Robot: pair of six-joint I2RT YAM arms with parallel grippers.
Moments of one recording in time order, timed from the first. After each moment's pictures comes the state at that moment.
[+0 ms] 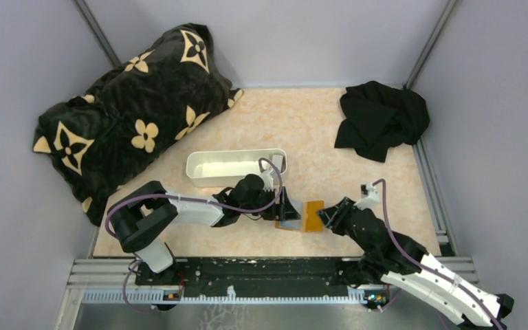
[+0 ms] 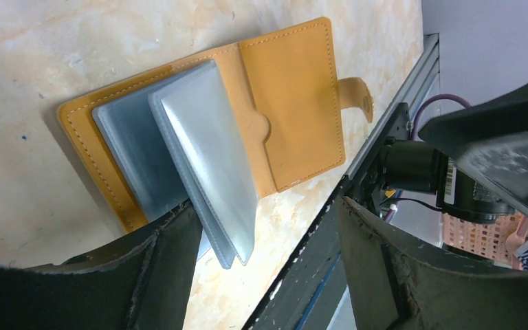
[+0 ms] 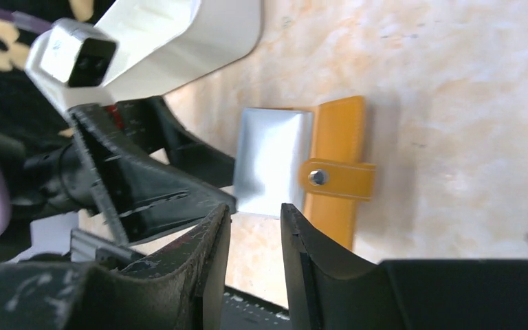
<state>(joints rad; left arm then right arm) -0.99 1.65 0.63 0.50 0.27 -0.90 0.95 0.18 0.31 -0.59 0.40 1.06</state>
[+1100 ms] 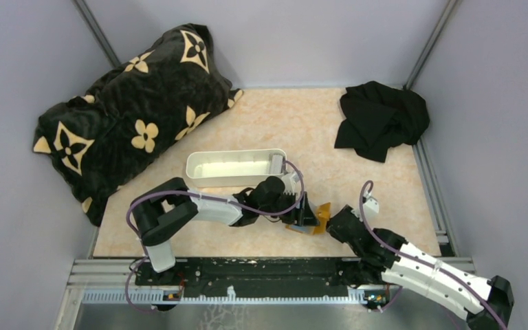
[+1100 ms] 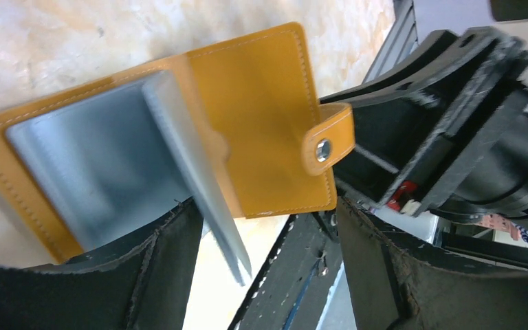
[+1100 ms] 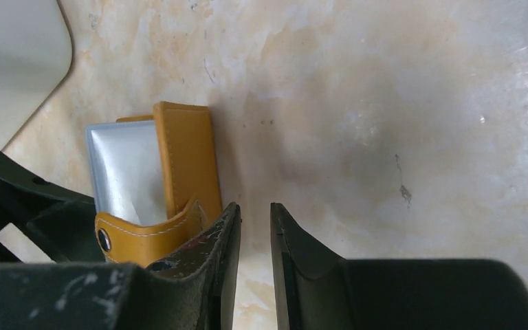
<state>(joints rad) -1.08 1.80 0.80 0.53 0.30 -0.89 0.95 0.41 0.22 -0.71 0.55 1.35</state>
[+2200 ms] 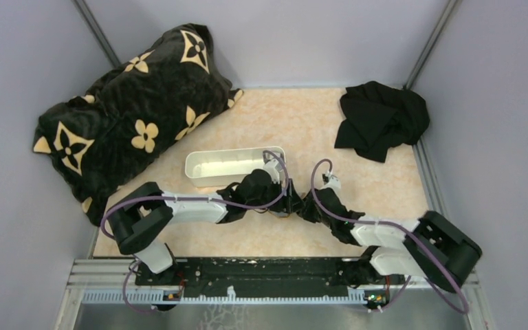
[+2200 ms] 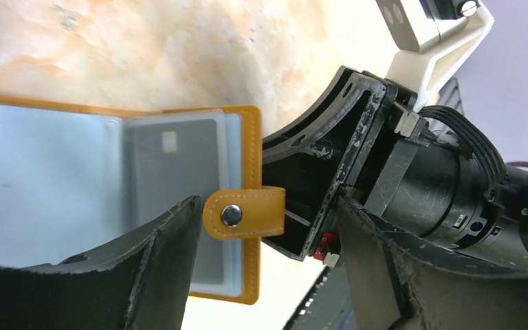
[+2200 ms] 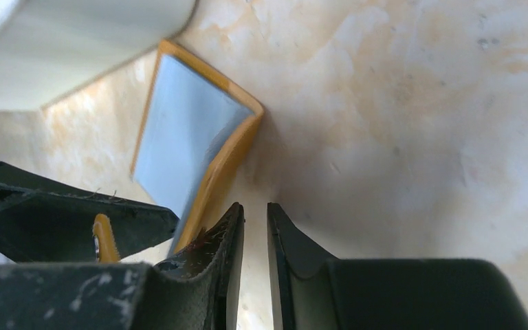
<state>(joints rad) -1.02 1.63 0.75 0.42 0.09 -0.80 0.79 1.26 0.22 0.44 0.18 1.03</state>
